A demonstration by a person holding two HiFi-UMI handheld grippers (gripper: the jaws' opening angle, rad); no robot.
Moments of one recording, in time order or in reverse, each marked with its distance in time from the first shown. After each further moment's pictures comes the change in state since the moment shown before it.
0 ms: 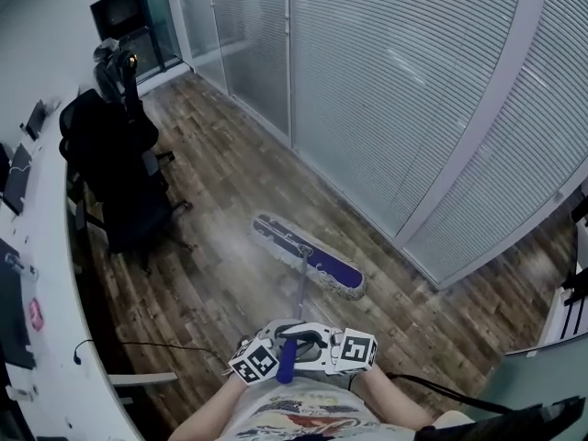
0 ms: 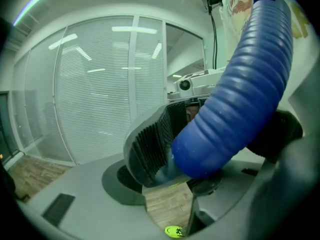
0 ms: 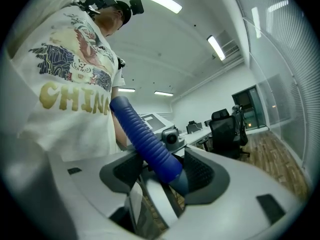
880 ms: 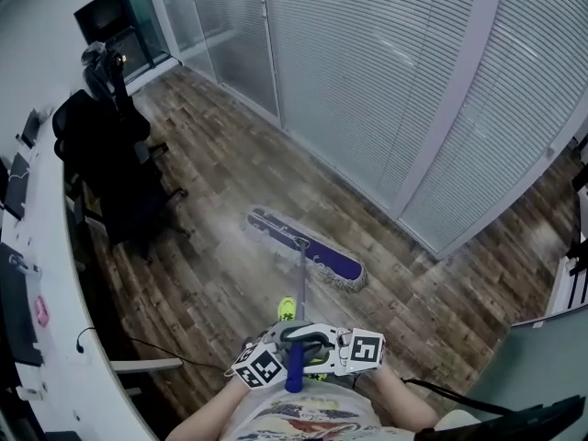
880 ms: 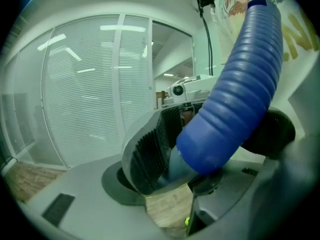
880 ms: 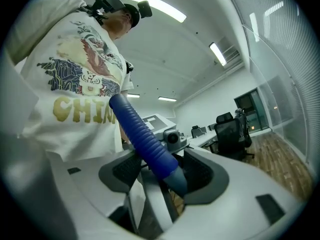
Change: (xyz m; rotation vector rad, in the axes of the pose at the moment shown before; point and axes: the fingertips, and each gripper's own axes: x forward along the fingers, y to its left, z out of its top) left arm 0.031 -0.123 0.013 0.056 0.003 -0.067; right arm -0.057 0.105 -0.034 -0.045 -0.042 0.037
